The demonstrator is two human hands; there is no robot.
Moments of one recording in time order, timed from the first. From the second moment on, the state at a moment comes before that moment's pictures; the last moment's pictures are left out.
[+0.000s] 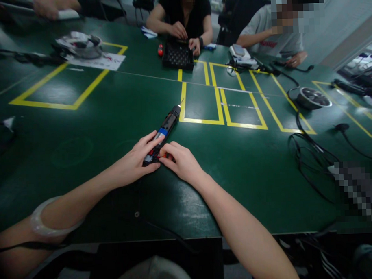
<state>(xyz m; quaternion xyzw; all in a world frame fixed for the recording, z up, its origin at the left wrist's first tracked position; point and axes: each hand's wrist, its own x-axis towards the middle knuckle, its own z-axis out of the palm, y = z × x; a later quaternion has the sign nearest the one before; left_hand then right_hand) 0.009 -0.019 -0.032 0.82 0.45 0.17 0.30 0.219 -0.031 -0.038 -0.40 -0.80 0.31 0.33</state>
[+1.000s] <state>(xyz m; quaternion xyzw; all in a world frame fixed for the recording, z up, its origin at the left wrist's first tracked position) 0.010 -0.022 -0.022 0.82 0.45 0.15 0.32 0.216 -0.034 -0.036 -0.41 -0.81 0.31 0.29</state>
